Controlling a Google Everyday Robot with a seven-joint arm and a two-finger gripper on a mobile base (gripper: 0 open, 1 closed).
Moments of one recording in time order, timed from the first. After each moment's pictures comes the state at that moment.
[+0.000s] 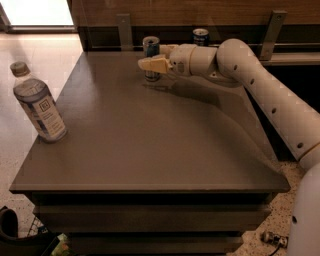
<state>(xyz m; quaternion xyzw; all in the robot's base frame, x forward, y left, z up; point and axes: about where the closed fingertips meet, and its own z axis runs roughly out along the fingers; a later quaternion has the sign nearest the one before) 0.779 0.008 0.894 -0.39 0.65 0.30 0.58</state>
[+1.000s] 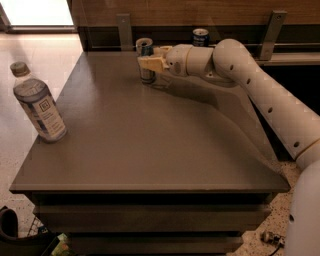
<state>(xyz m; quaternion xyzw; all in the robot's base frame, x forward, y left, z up) 0.778 0.017 0.892 -0.39 0.65 0.31 0.58</state>
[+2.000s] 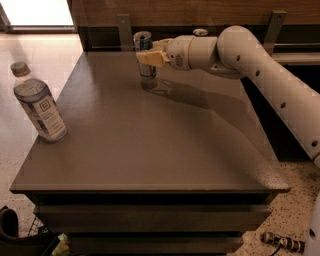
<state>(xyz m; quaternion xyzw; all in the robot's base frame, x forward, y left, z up) 0.748 0.020 0.924 -0.41 0.65 0.30 0.56</state>
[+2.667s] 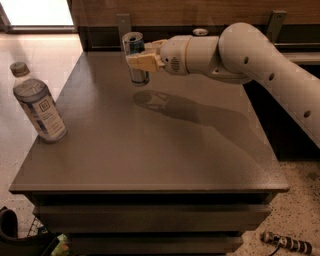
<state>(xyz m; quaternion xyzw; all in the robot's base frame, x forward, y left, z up) 0.675 0.044 0.950 -0.42 0.65 0.31 0.55</state>
